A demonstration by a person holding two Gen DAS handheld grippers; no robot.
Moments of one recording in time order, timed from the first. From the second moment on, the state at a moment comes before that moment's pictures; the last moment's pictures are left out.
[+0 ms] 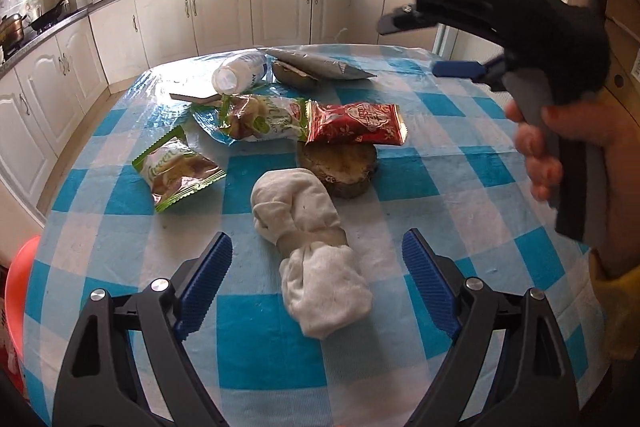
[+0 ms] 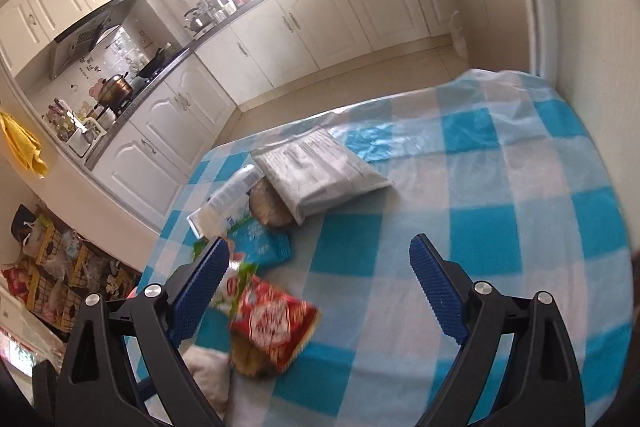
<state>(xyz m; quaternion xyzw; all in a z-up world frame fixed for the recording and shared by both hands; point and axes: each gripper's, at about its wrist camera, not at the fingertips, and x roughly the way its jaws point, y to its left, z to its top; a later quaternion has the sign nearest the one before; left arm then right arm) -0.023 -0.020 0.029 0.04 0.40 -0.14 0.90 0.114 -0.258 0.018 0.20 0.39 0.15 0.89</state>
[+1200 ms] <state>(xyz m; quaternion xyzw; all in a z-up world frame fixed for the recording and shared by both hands) -0.027 0.073 0.046 -0.08 0.37 -0.12 0.92 0.206 -0.087 0.014 0.05 0.46 0.13 0.88</state>
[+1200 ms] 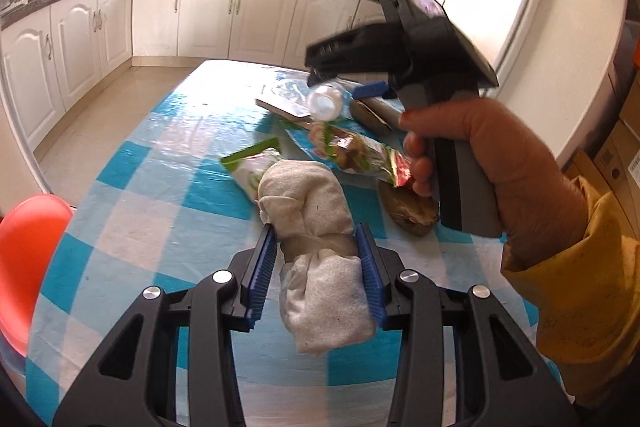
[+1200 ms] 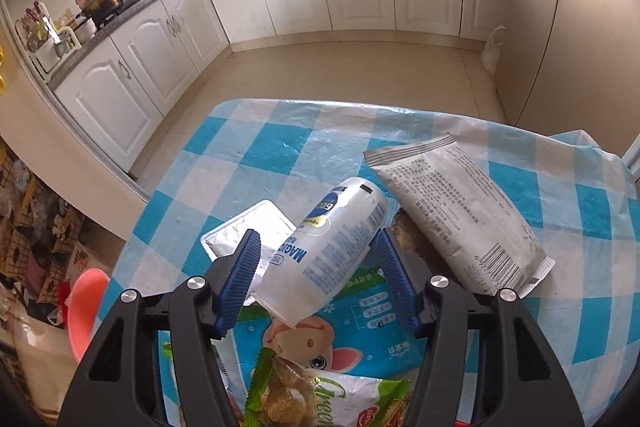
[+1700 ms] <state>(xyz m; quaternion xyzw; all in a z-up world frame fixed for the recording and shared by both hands) -0.022 0.107 0.042 -0.10 0.37 -0.10 0.92 0.194 -0.089 -0.003 0.06 0.45 0.12 0.88</state>
